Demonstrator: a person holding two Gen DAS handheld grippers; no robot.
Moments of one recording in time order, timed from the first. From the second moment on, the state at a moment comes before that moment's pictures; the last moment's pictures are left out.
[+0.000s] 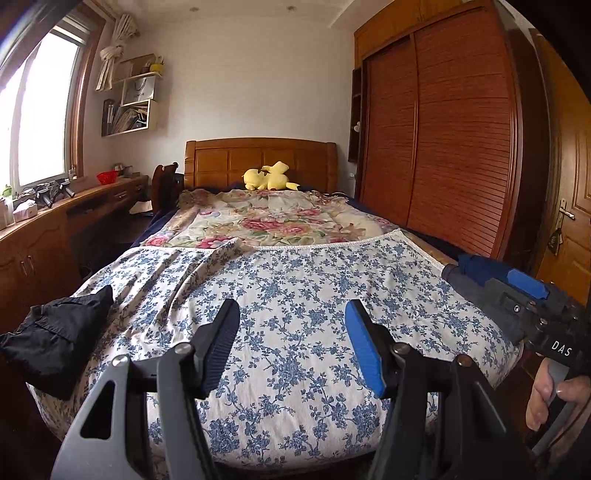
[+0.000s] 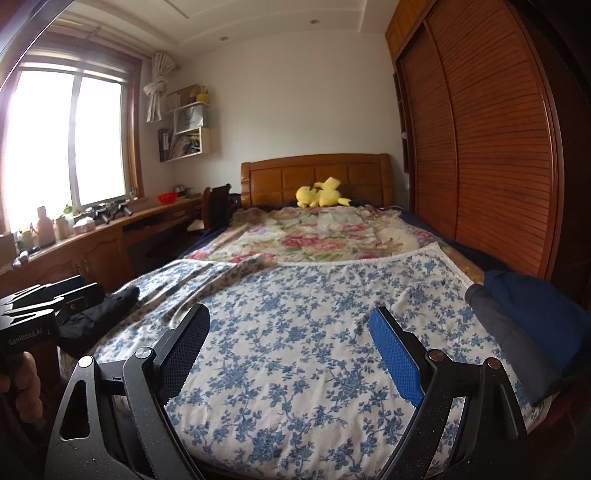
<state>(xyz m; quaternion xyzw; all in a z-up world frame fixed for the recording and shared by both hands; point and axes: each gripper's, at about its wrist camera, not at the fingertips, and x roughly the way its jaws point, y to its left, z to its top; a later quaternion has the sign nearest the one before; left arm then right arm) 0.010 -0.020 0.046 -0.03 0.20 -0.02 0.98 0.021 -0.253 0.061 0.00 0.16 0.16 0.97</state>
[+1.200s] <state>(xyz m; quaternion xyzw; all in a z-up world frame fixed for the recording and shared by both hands) 0.009 -0.016 0.040 -0.03 0.20 -0.02 0.98 0.021 -0.247 0.053 0.00 0.16 0.17 0.97</state>
